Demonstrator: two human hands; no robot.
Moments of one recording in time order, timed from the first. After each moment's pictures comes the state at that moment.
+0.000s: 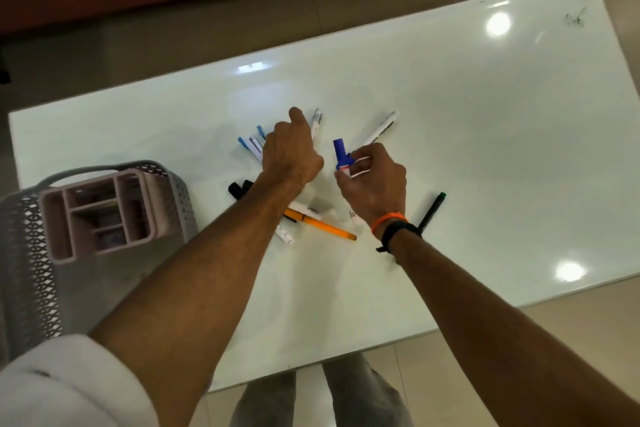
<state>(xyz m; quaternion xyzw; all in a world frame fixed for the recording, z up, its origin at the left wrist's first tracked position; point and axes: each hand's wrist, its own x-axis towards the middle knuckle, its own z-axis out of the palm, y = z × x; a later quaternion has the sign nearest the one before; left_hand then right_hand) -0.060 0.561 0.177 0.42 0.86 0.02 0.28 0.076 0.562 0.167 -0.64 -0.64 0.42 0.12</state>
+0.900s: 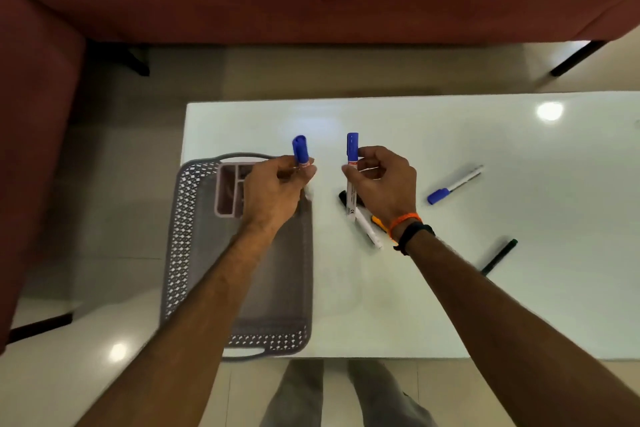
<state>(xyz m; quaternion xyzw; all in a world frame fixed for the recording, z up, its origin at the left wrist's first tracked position) -0.175 0.374 0.287 0.16 0.84 0.43 0.29 -0.058 0.488 0.262 -0.48 -0.71 0.48 0.17</state>
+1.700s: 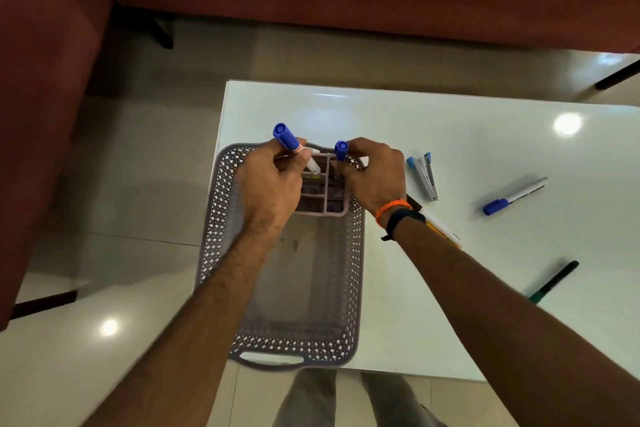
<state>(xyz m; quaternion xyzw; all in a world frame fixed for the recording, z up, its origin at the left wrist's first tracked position) -0.231 0.325 0.289 0.14 0.88 0.40 0.20 -0.146 0.444 0.229 -0.41 -0.82 0.39 0.09</state>
